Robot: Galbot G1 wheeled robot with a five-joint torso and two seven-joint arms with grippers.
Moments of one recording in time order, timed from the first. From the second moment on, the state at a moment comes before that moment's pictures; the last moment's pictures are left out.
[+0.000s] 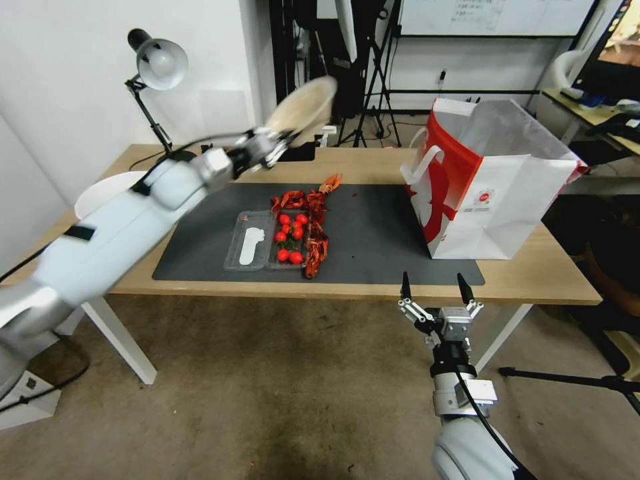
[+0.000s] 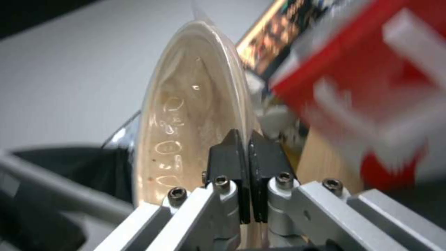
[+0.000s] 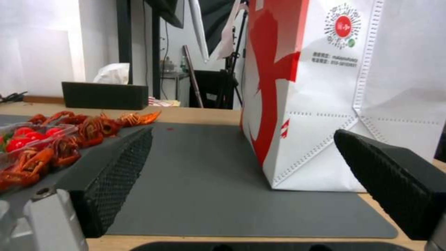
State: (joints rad) left arm -0.12 -0.99 0.58 -1.29 -0.46 -0.27 0.28; right arm -1.55 1.16 0.23 2.10 0.06 0.19 0.52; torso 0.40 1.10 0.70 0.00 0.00
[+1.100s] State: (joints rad) left arm -0.32 -1.56 0.79 -0.99 -0.61 -0.23 0.25; right arm -1.54 1.17 0.23 2.10 0.06 0.18 0.52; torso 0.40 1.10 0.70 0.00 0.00
